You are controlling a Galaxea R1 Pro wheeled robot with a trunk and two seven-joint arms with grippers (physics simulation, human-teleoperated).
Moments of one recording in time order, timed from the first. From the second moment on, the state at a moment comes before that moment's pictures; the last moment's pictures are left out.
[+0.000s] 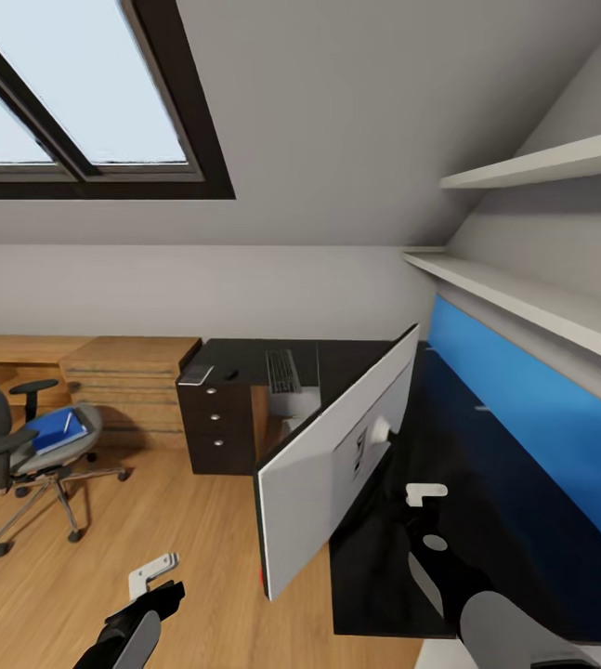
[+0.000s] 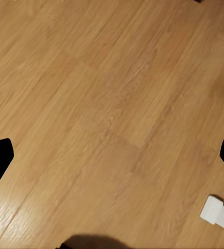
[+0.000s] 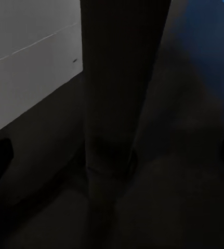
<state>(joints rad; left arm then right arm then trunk) -0.25 0.07 -0.14 -0.94 0.62 0.33 0.53 -0.67 0.01 0.06 -0.33 -0.01 -0.22 -0.16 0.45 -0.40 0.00</state>
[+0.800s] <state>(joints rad) -0.25 0.07 -0.14 -0.94 0.62 0.33 0.53 -0.67 0.01 0.06 -0.33 0.00 -0.22 -0.16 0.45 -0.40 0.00</state>
